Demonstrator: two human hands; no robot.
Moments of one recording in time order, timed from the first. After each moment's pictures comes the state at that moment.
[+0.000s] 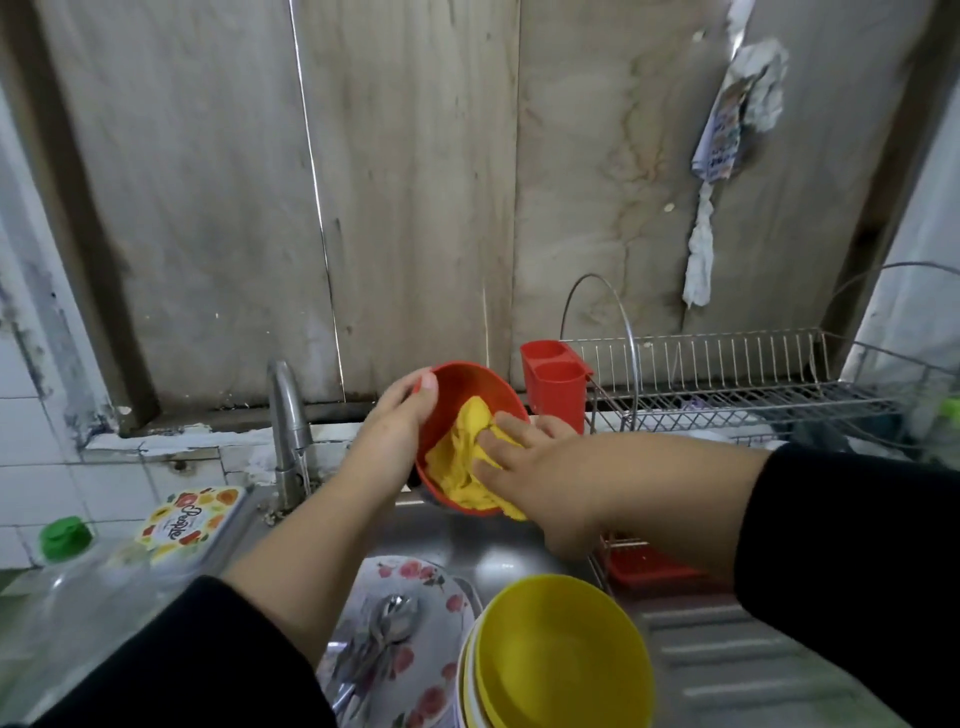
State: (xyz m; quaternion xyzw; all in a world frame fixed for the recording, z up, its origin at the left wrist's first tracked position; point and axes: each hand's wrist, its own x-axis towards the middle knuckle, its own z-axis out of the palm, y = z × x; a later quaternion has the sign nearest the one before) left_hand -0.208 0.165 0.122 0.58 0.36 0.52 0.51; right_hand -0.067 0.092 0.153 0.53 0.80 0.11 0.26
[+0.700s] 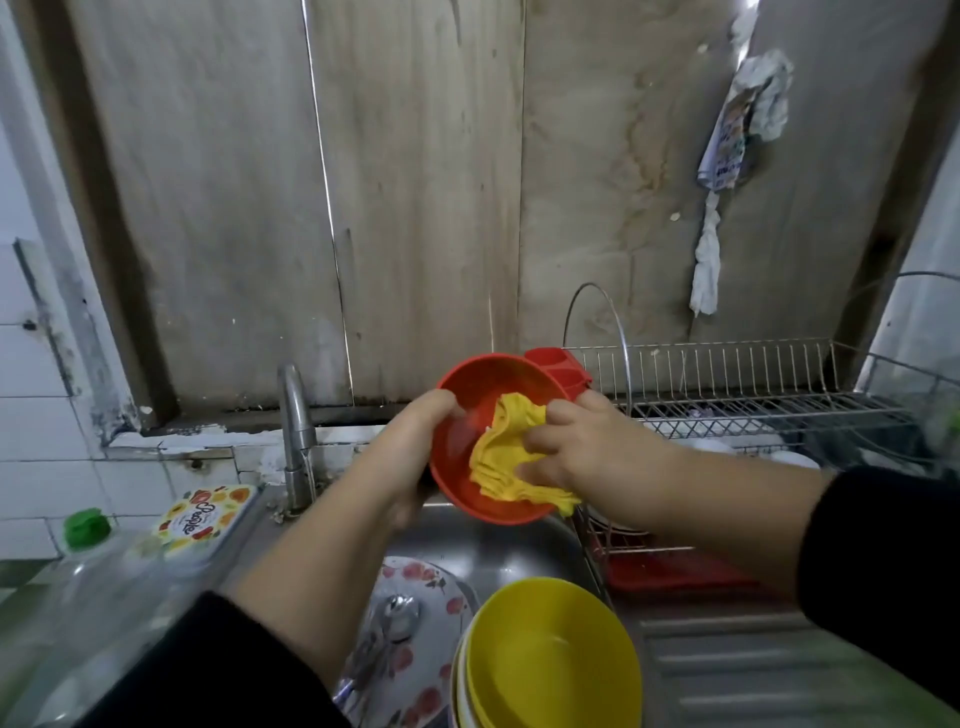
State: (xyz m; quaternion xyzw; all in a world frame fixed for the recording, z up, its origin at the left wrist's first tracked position) left_hand -0.196 0.114 0.150 0.53 0.38 0.44 0.62; right_hand -0.007 0.087 0.143 0.40 0.84 0.36 -0.03
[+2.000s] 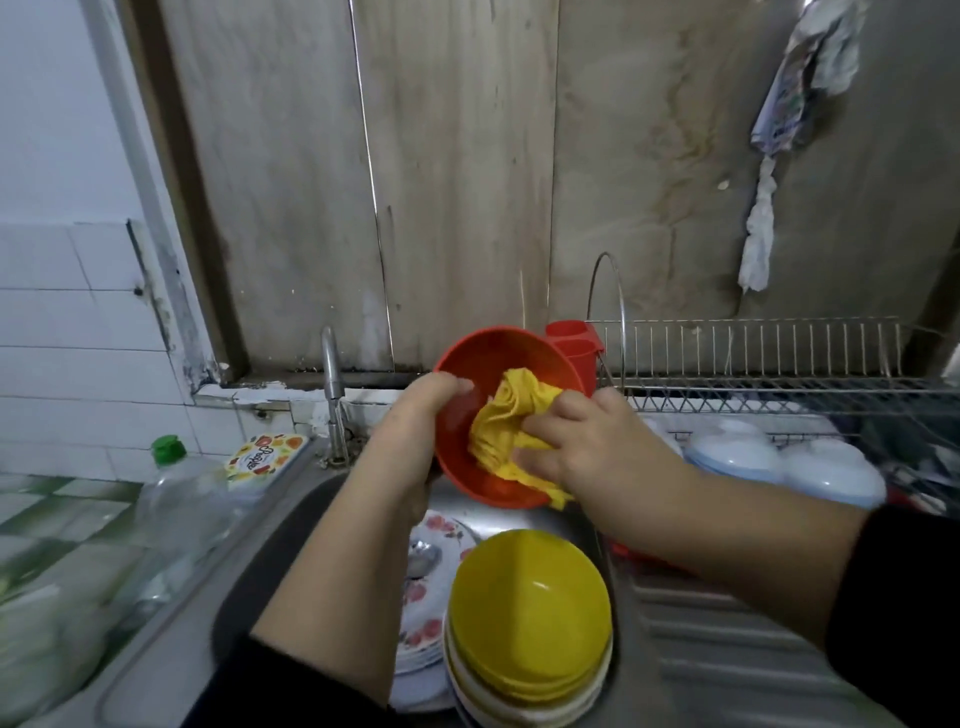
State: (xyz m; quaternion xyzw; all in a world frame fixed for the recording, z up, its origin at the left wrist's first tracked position) left_hand -0.169 0.055 0.147 0.46 0.42 0.53 0.58; right_hand 0.001 0.048 0.122 0.39 0.84 0.35 -0.14
